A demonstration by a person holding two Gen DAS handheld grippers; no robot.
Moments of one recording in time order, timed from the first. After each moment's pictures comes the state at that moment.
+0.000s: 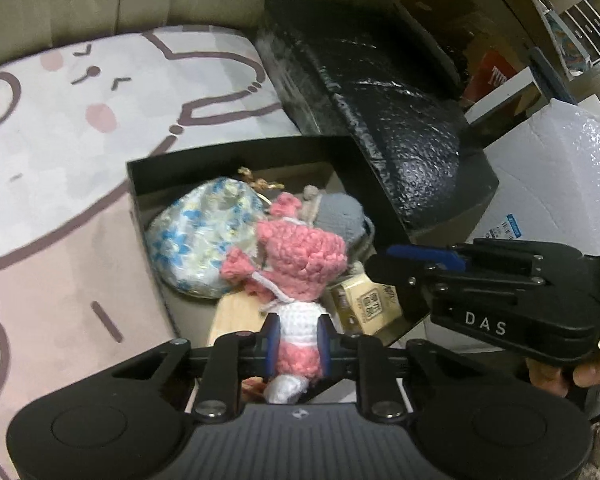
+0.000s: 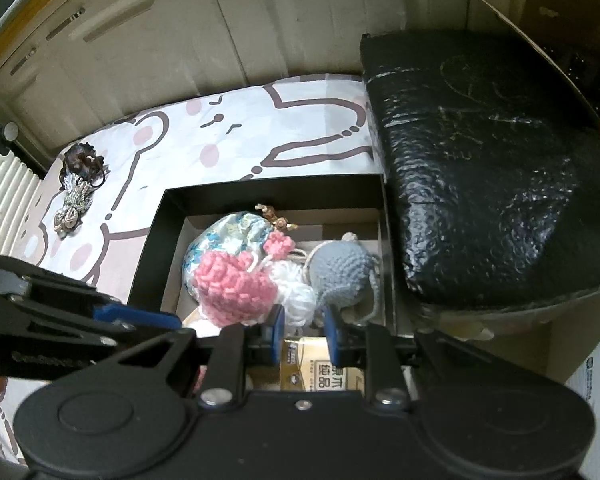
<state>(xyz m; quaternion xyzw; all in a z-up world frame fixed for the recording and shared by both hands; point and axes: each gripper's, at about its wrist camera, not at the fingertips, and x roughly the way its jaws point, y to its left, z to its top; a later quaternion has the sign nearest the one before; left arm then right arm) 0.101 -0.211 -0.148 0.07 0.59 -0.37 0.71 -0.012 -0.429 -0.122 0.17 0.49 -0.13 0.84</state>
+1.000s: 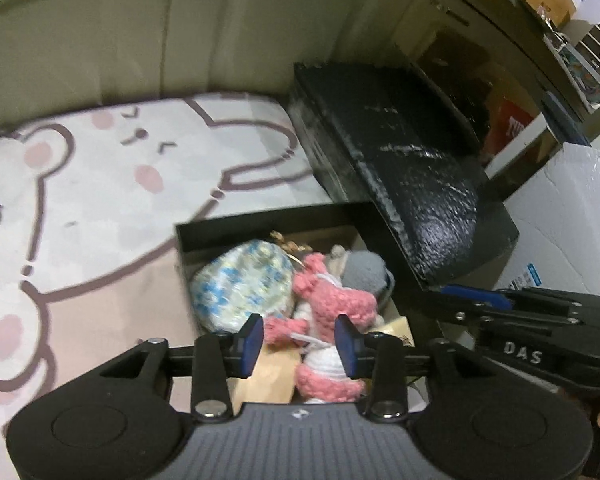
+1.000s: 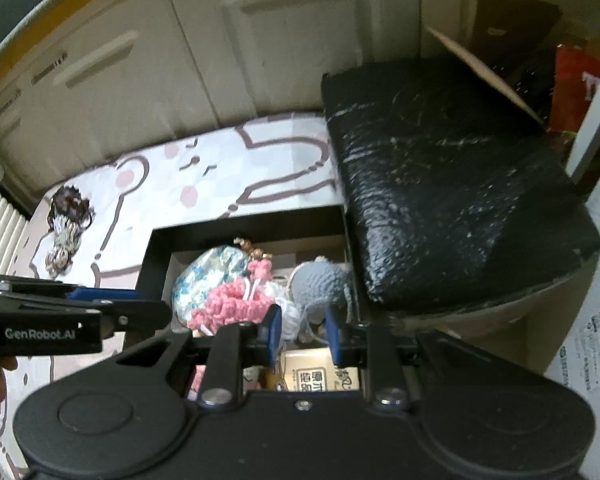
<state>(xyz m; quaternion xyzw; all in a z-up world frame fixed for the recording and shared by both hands) 0.088 -0.203 -0.110 0.07 0.51 -0.32 0.79 -0.036 -0.429 -0.094 0.17 0.44 -0.19 0.86</state>
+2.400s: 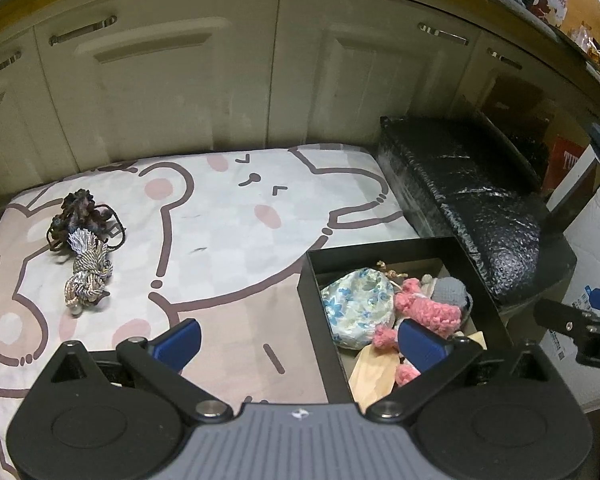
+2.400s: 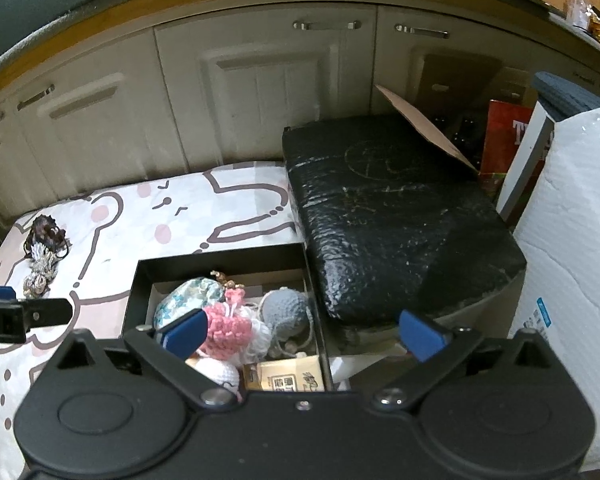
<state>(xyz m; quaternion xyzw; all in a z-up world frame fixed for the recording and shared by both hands) 0.072 -0.146 -0.068 0.10 0.46 -0.22 0.86 -0.063 -0.398 -0.054 0.12 0.40 -0.26 0.87</state>
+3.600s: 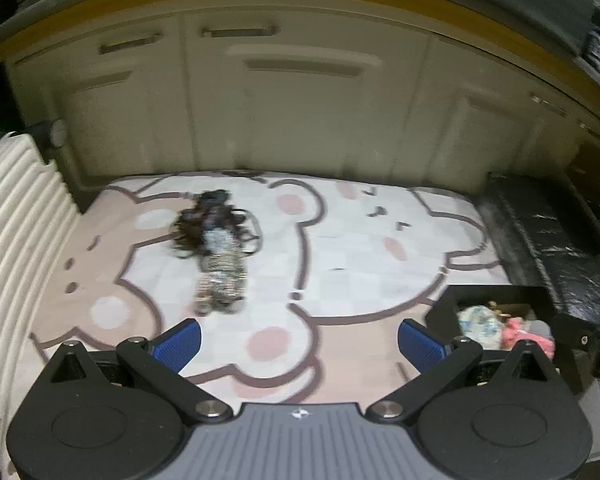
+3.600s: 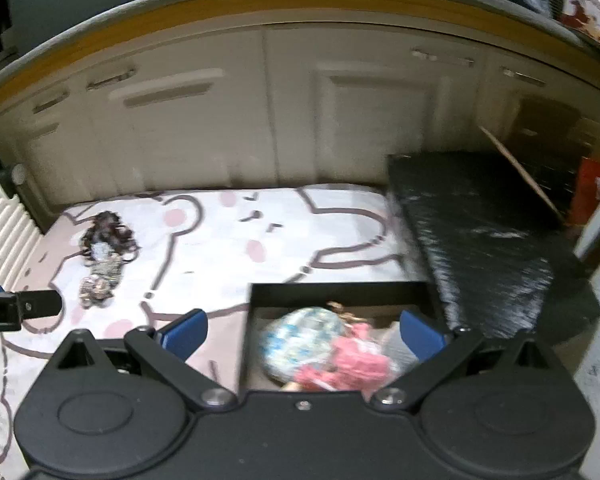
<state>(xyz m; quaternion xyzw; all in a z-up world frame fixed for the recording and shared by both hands) 0.101 -0.026 -0.041 0.06 0.43 -0.12 0.89 0.013 -0.313 -0.046 0.08 0.39 -0.19 0.90</state>
